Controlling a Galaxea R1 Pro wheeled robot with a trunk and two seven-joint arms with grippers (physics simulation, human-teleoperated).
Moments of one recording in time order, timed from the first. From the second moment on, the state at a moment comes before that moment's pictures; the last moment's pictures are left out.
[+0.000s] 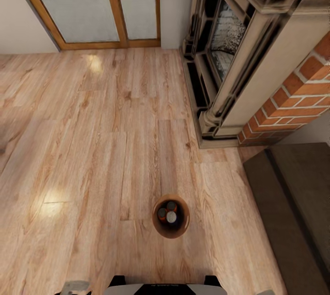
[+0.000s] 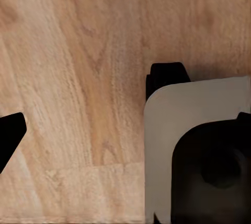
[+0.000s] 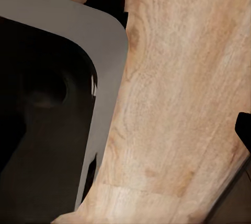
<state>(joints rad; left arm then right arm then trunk) -0.36 0.16 0.52 -0.19 -0.47 -0.22 -0.26 -0.35 -0.21 0.10 -0.14 0.08 -0.12 0.25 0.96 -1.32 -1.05</state>
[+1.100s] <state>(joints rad) -0.07 0.20 0.51 -0.08 -0.28 -0.46 -0.25 -0.18 -0.20 0.01 0.04 0.07 -0.37 0.16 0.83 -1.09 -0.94</state>
